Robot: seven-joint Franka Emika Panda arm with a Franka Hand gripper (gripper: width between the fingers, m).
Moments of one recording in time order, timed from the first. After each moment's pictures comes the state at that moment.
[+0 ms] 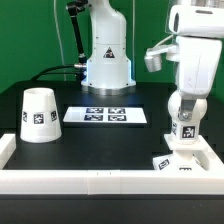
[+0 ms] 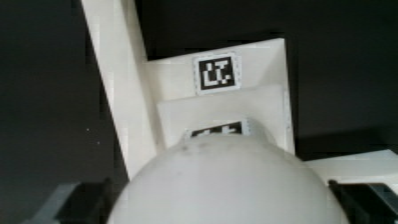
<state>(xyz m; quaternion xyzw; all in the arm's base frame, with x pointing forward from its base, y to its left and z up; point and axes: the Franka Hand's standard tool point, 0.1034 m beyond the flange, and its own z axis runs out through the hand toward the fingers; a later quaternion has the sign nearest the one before) 0.614 0.094 0.110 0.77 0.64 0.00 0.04</state>
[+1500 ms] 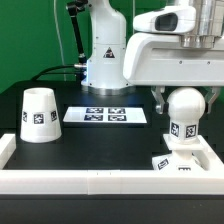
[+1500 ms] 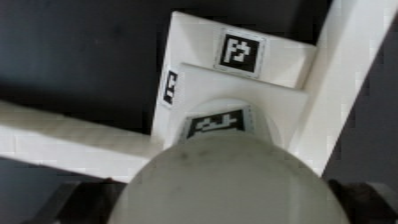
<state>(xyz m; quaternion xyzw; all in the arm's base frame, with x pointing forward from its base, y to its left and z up) 0.608 0.098 0.110 1.00 0.06 0.03 0.03</state>
